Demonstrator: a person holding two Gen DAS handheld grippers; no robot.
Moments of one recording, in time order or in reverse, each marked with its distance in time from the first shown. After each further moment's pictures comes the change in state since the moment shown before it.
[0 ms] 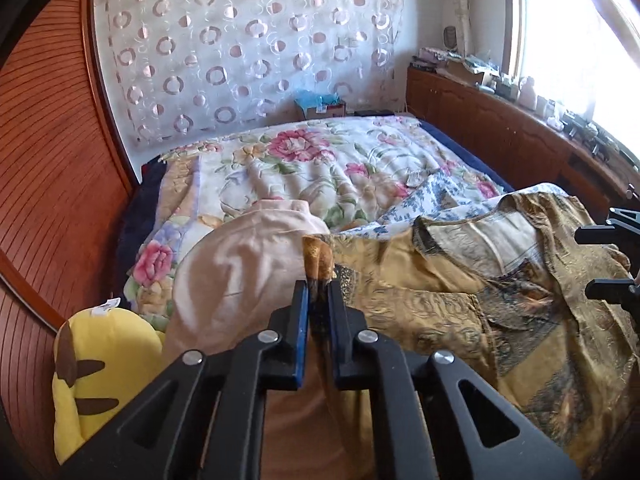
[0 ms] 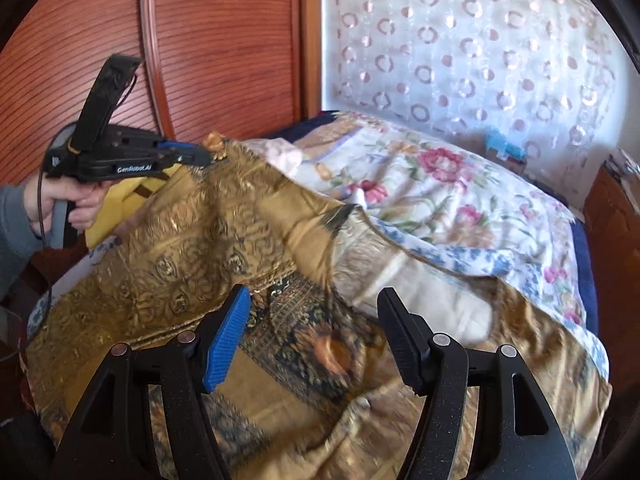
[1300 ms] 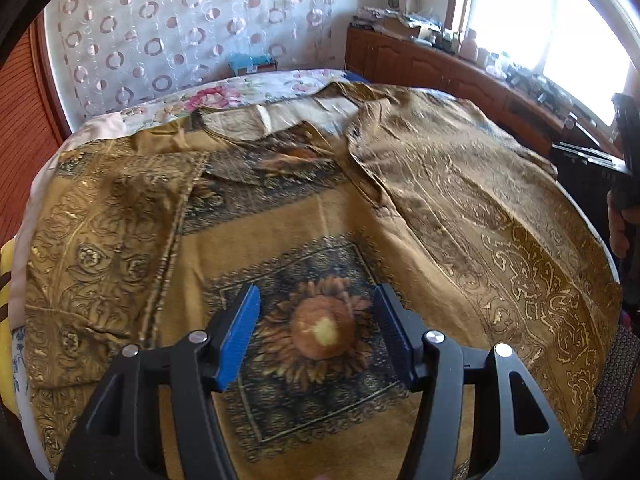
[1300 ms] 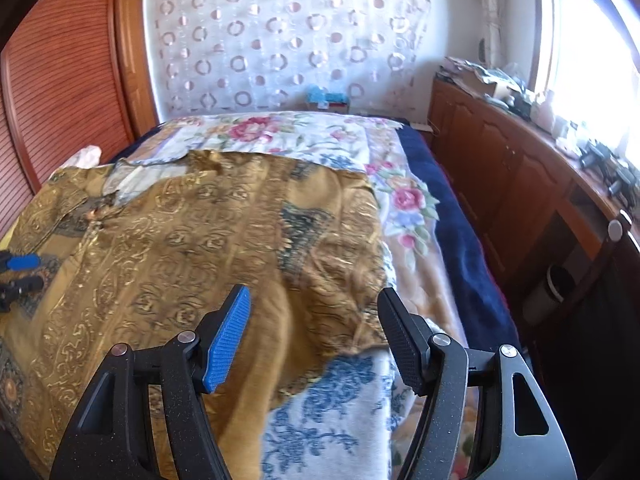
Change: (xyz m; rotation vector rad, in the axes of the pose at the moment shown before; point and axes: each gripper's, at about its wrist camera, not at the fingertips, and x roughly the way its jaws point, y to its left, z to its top) left arm -0.019 -0.217 -0.104 0.050 0.141 -0.143; right arm -0.171 -0.159 -0.200 0.389 -0.003 -0.441
